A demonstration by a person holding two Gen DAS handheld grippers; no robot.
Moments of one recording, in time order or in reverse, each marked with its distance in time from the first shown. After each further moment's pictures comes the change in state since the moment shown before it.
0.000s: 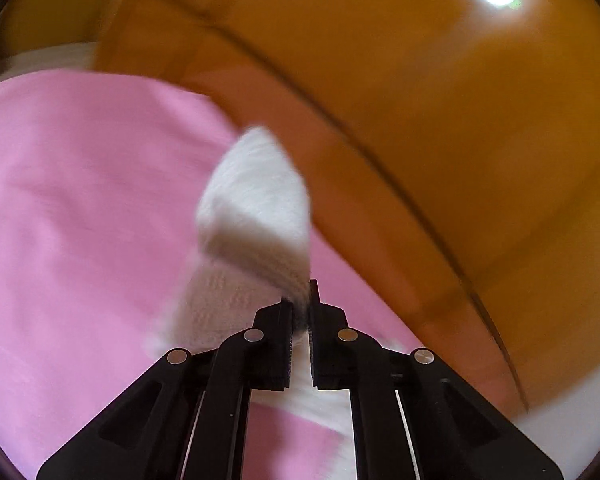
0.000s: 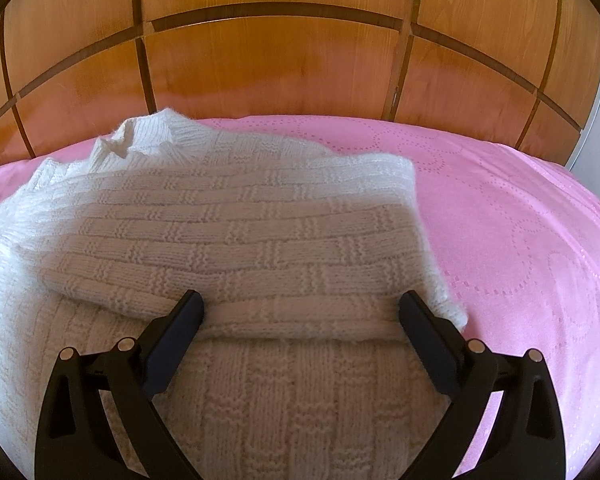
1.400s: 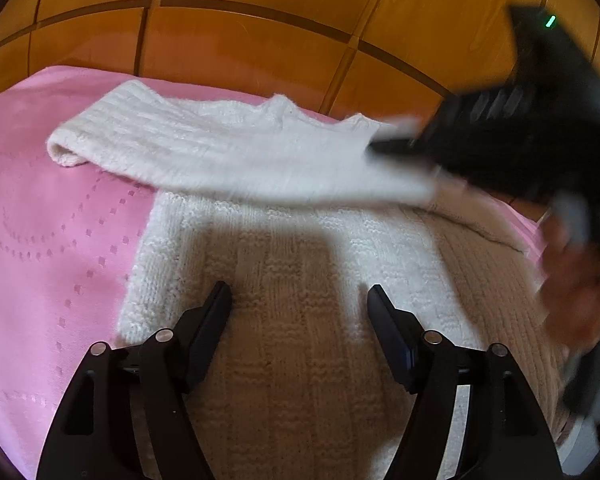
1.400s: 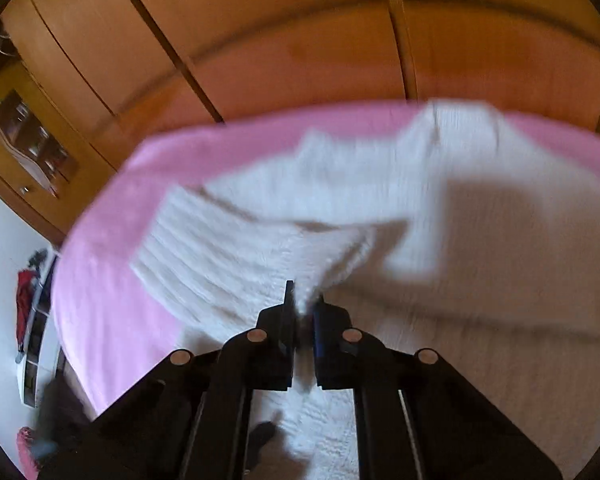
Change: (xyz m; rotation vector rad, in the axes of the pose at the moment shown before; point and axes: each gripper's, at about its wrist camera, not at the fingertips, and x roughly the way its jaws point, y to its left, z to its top) left arm 0.024 -0.073 -0.229 0.502 0.253 -0.044; right arm -0.058 0.188 0.050 -0.079 0.144 0.576
